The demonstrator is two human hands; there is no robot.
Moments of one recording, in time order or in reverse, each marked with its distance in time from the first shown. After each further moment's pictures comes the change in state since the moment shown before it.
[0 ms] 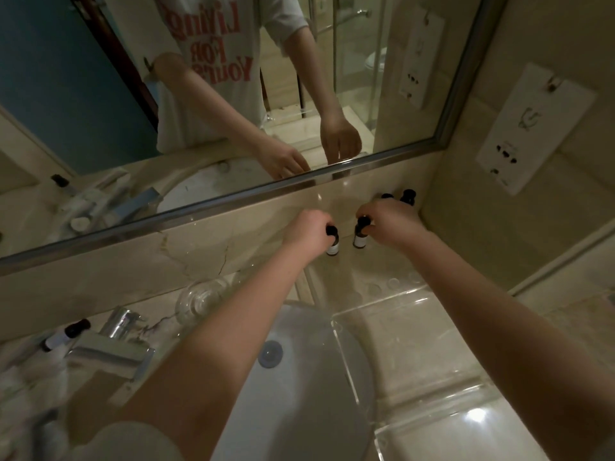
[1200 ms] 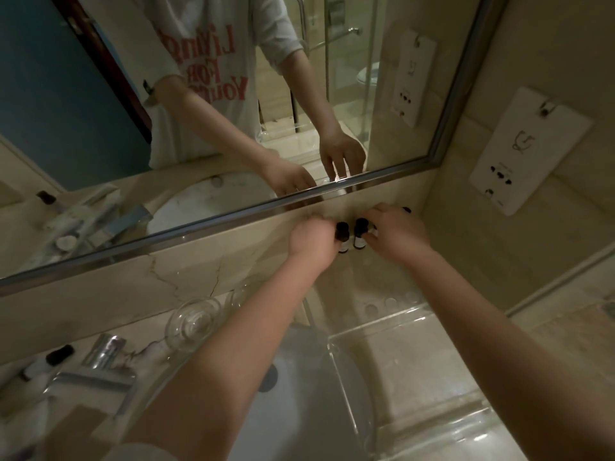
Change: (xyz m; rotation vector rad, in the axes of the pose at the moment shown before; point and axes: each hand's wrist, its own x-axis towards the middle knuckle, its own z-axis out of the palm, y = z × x) left_hand 0.022 0.018 0.001 0.337 0.065 0.065; right_hand -0.001 0.009 -0.008 0.005 0.151 0.053
